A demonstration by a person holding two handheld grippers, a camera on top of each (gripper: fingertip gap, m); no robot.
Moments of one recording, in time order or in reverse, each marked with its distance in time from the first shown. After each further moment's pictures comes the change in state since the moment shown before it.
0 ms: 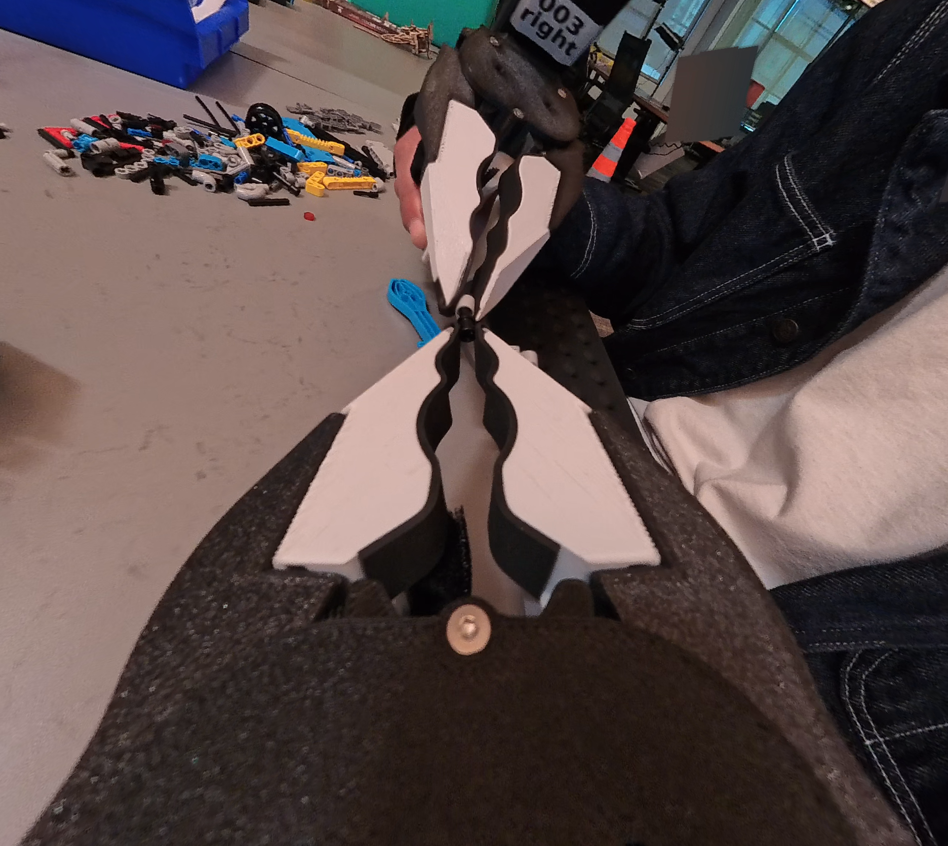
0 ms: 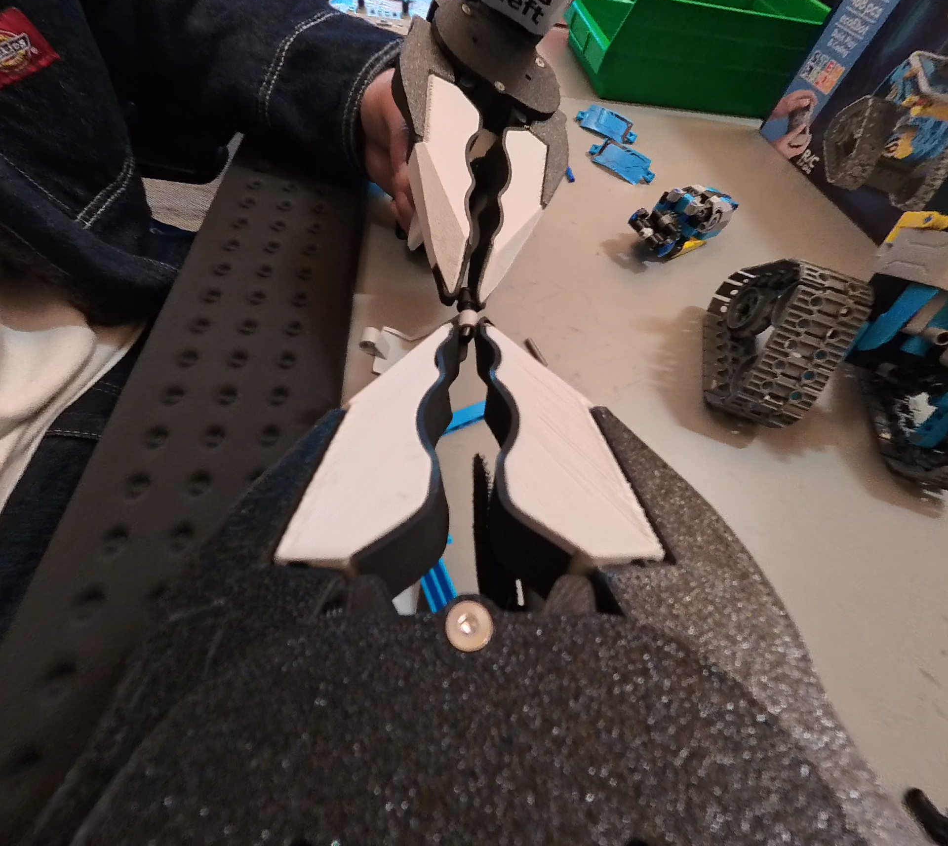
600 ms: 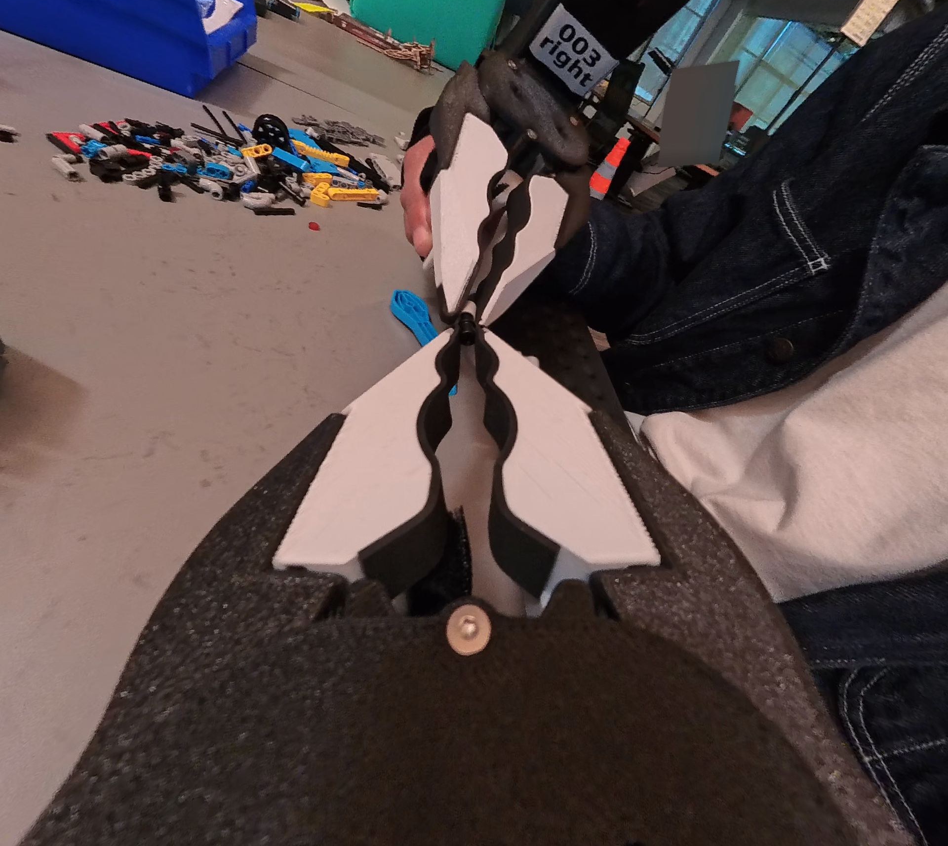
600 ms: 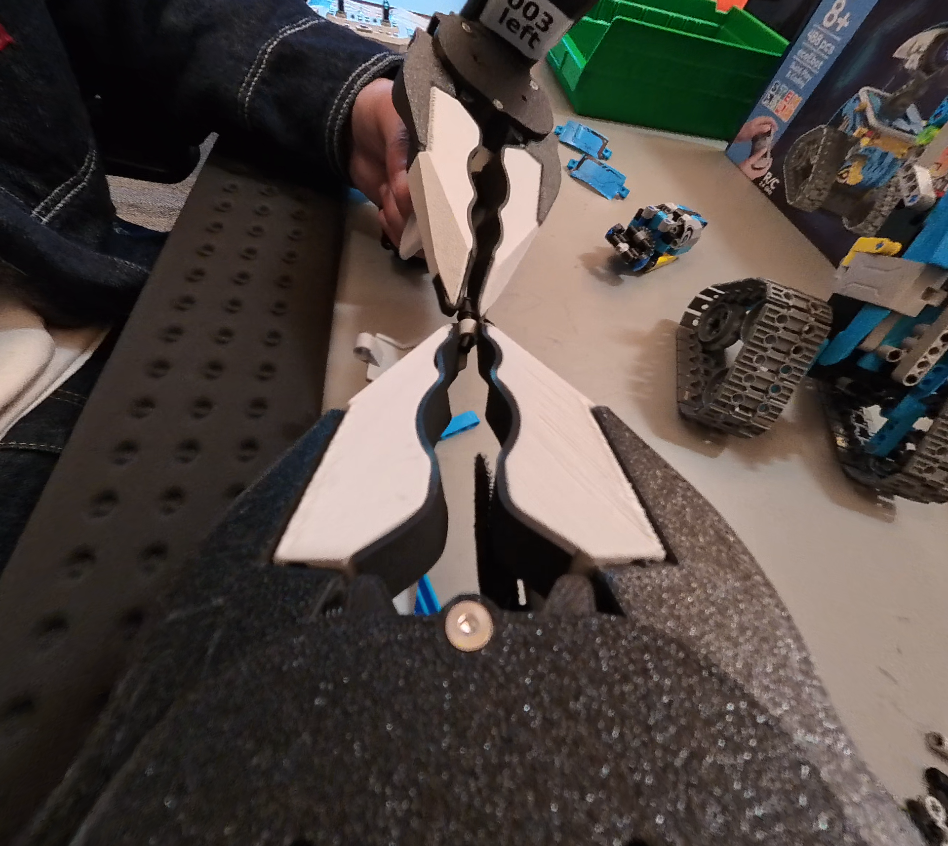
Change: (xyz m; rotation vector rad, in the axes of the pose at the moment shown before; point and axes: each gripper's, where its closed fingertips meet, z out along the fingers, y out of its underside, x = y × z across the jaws) left arm -0.003 -0.005 0.000 0.023 0.012 -0.029; right arm 0.005 -0.005 0.002 0.011 0.048 -0.040
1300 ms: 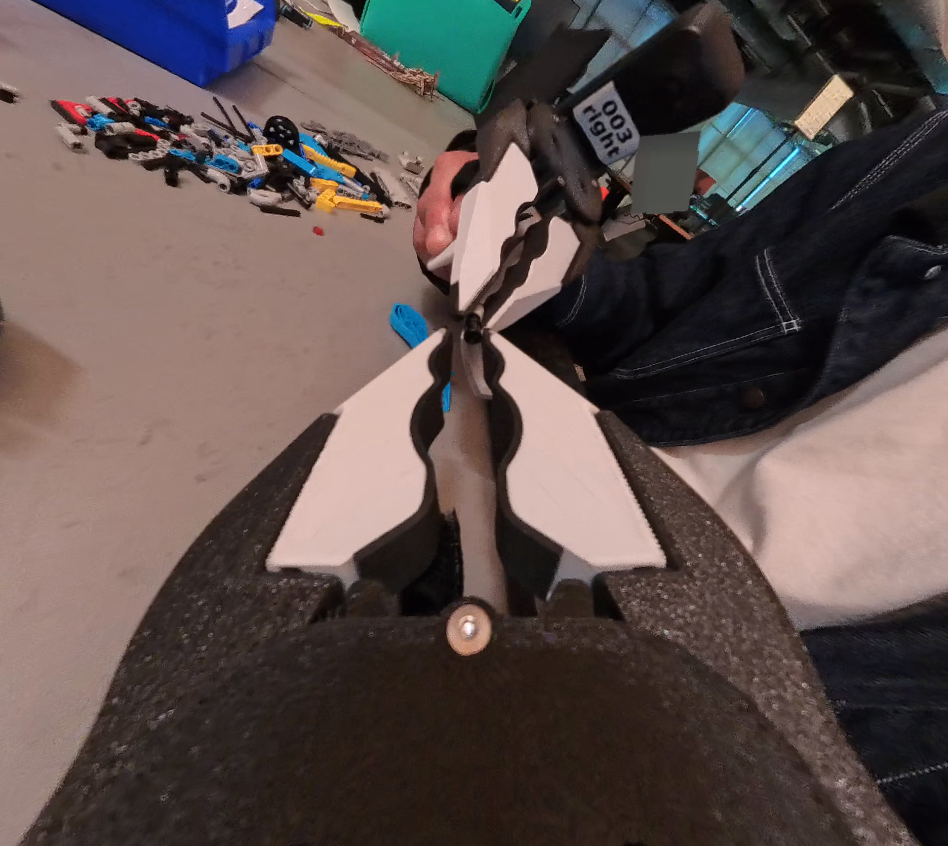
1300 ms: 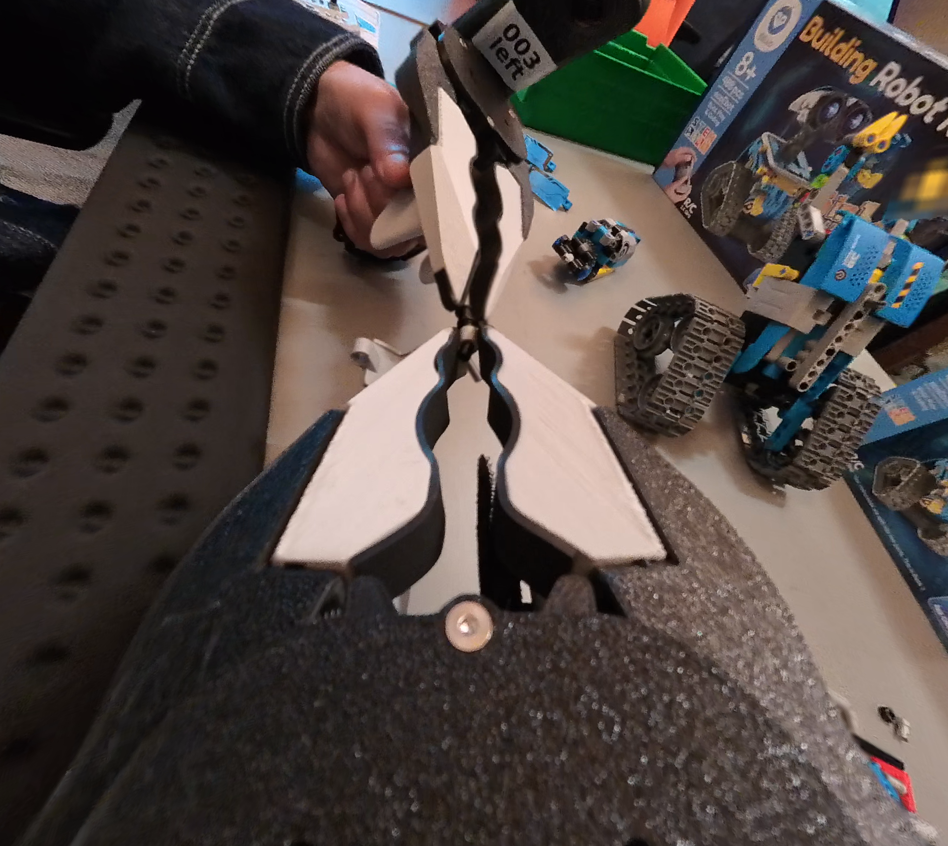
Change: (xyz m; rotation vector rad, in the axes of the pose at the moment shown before) left arm -0.009 -0.009 -0.002 0.051 0.025 -0.134; right arm 0.012 -0.003 -0.001 -0.002 0.133 -0.109
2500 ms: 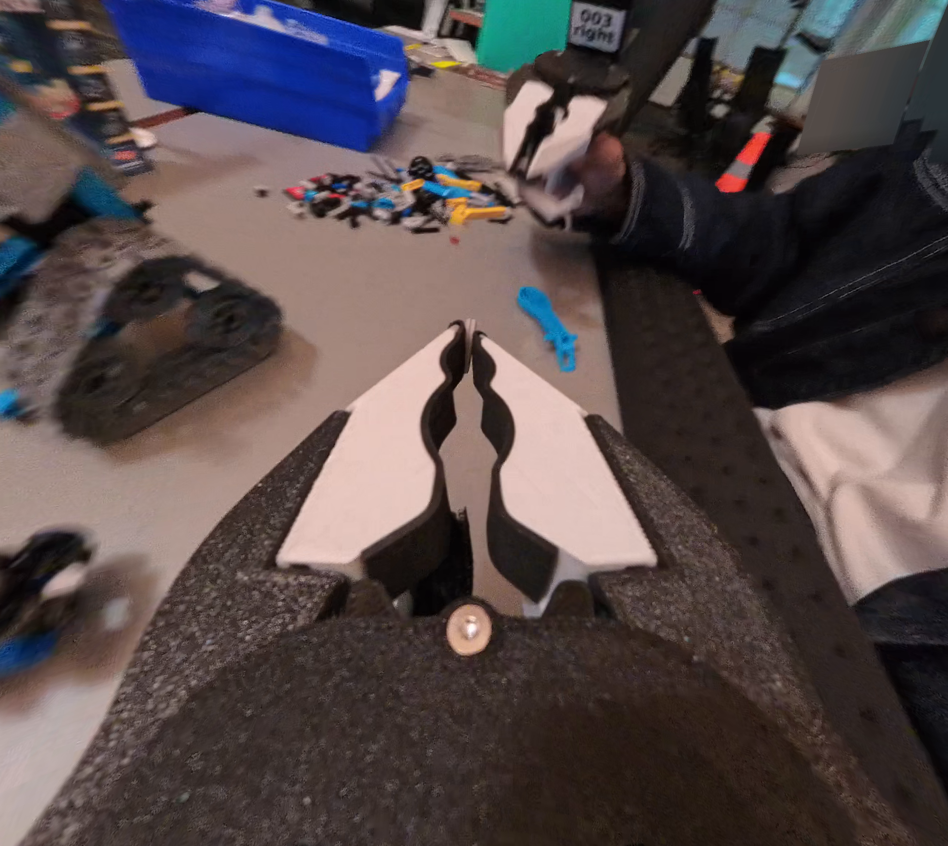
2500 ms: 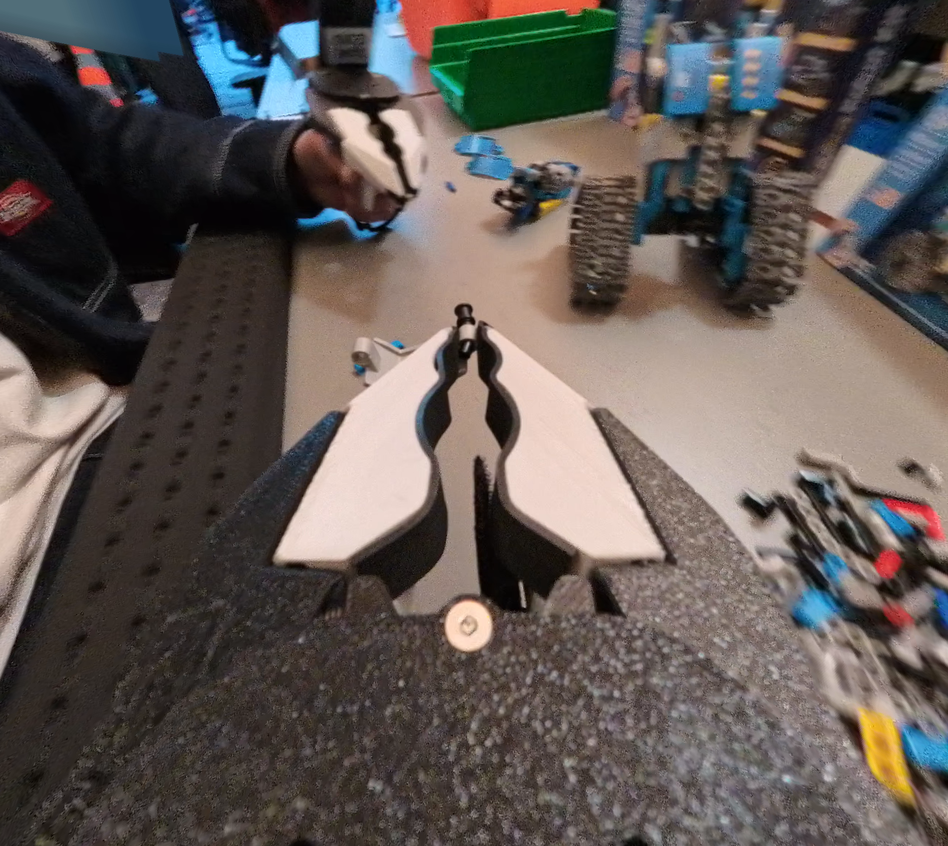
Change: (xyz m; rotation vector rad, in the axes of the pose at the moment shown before) left arm -0.036 -0.005 -0.057 0.000 -0.281 0.292; right arm 0.061 0.043 -0.089 0.094 -0.038 0.424
